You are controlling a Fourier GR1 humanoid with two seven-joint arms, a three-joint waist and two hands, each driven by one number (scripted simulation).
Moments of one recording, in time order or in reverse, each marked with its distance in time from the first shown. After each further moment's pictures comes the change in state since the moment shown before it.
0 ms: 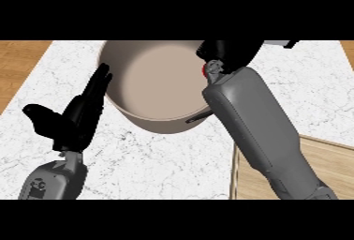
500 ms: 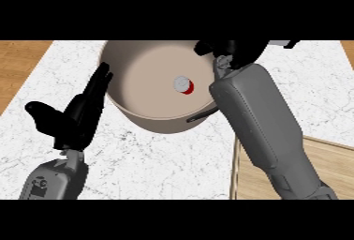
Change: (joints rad) left arm -0.010 -0.007 0.005 0.009 -0.006 0.005 0.006; right arm 0.007 0.002 -0.073 0.017 -0.050 -0.245 -0.053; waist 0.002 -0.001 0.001
